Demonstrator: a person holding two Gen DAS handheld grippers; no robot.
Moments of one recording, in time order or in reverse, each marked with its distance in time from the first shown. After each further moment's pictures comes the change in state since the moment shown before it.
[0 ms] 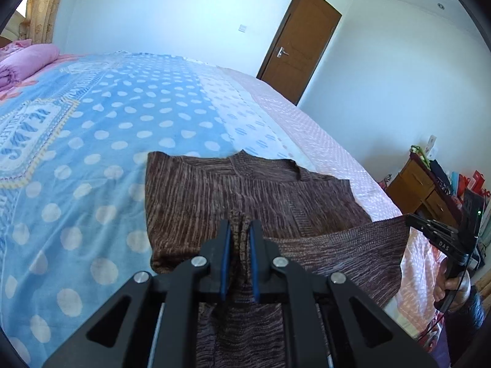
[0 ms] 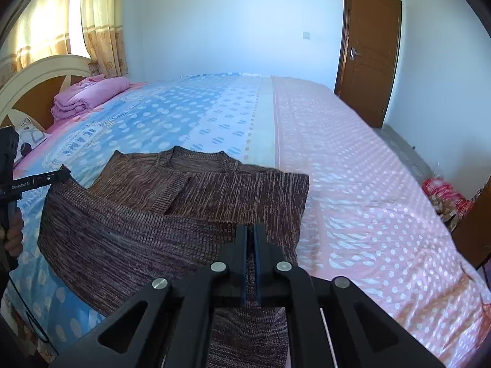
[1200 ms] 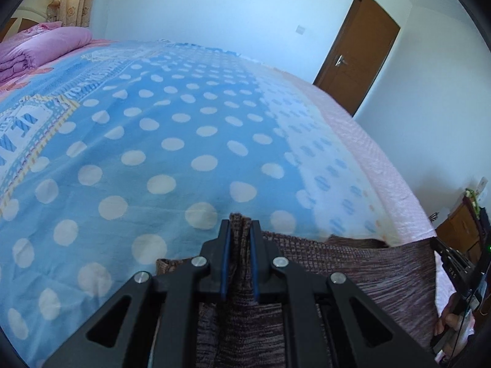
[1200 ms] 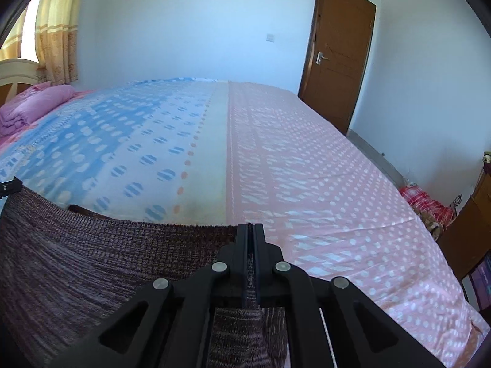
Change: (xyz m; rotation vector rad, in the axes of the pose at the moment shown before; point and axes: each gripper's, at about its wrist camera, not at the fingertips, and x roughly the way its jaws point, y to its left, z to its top) left arm 0.151 0.066 0.097 -0.145 -0.006 0.229; right arm 0.188 -0.033 0.095 0.030 -0.025 -0.233
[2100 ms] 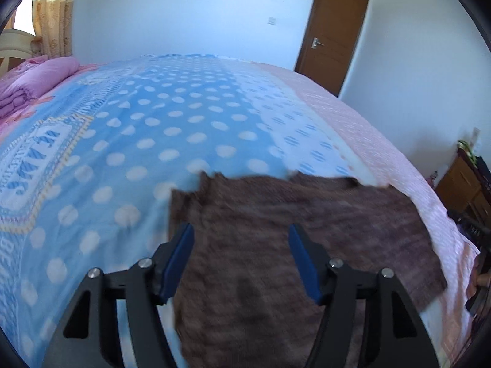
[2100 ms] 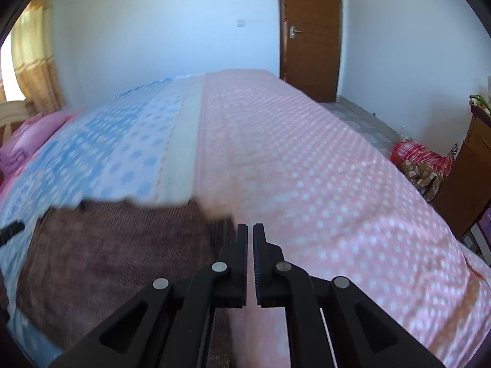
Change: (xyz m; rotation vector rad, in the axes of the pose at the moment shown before) left arm -0.093 -0.027 -0.062 0.179 0.007 -0.016; right arm -0.106 -0.056 -0.059 0.165 0.080 0.075
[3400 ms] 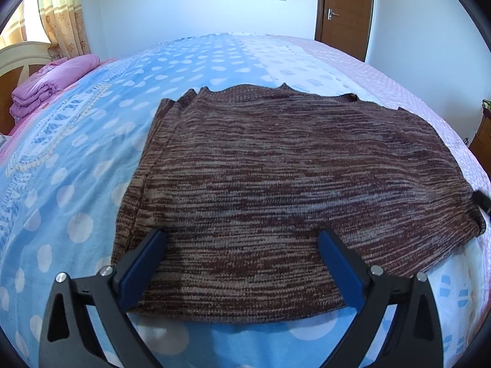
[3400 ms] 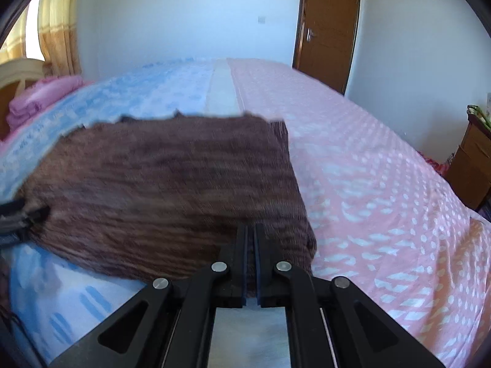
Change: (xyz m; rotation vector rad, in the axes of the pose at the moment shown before) left arm 0.016 -0.057 -0.088 0.048 0.072 0.230; right arm -0.034 0.077 -0.098 -0.118 -0.071 -0.020
